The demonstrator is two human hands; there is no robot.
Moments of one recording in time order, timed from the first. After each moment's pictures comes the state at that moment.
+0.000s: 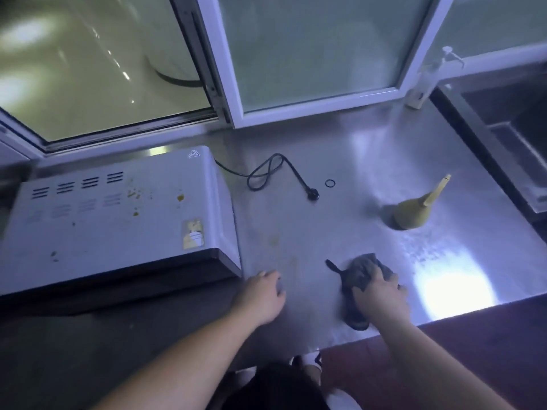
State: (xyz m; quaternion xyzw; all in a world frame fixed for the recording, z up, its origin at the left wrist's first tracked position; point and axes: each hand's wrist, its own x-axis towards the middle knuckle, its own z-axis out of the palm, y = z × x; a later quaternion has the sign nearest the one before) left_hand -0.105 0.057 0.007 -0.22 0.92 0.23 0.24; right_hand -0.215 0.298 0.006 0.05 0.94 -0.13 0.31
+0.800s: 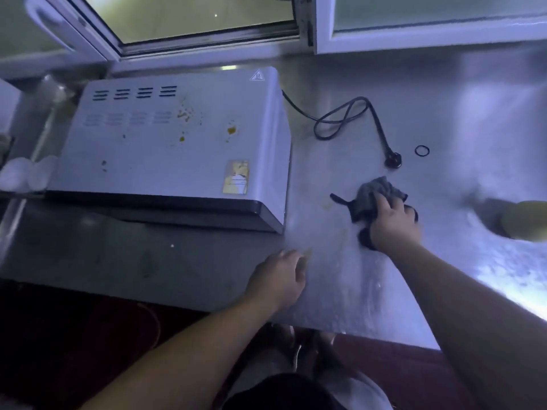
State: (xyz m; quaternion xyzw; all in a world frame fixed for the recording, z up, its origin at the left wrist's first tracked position) left_hand -0.064 0.064 -0.019 -0.34 0.89 0.25 0.19; right_hand -0.304 0.178 -0.053 -0.21 0.93 -0.06 0.29
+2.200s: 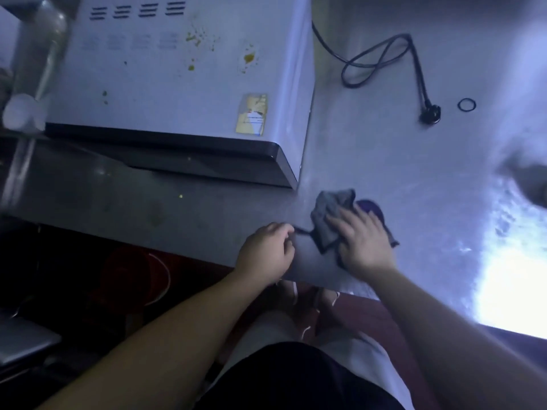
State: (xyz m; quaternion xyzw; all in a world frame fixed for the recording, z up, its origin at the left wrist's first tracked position) left_hand -0.005 0.068 -0.036 -0.40 0.88 0.23 0.12; right_hand -0.184 0.213 -0.105 -0.52 0.80 -0.09 0.30
